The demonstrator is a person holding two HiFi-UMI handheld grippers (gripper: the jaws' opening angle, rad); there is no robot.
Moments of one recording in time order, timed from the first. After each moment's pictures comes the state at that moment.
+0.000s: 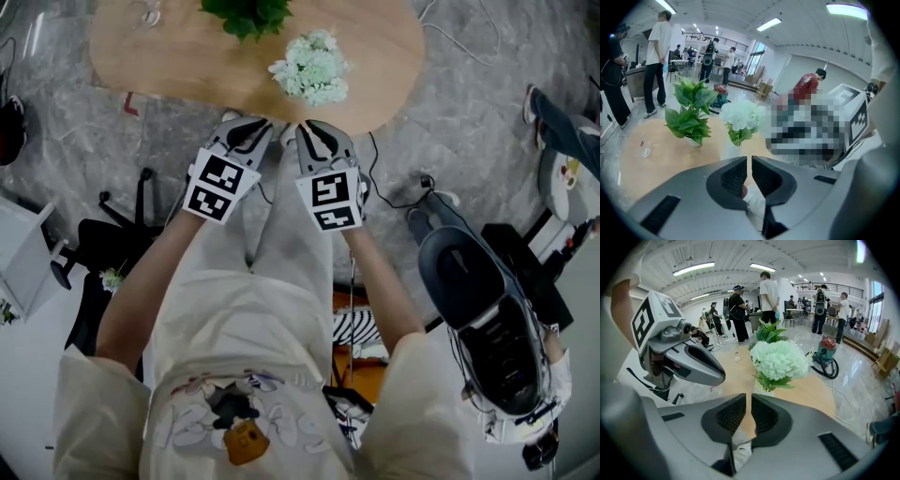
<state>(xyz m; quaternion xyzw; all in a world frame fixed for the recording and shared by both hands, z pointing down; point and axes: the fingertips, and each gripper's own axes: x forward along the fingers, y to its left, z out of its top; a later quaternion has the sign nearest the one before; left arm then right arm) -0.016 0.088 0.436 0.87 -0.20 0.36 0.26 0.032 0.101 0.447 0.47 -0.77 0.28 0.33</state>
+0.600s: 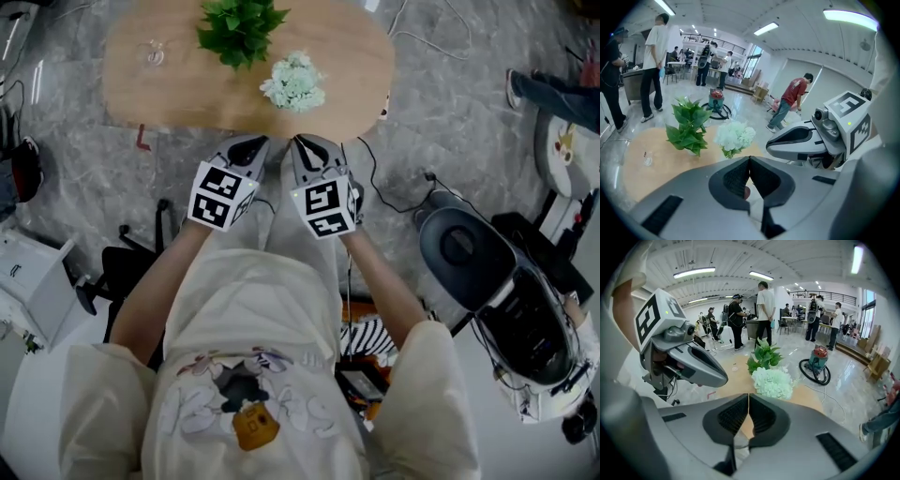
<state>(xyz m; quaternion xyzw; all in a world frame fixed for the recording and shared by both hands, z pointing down) -0.015 0.100 0.368 0.88 -0.18 0.34 0.26 0.028 0.114 0.374 0.51 -0.77 0.24 0.30</state>
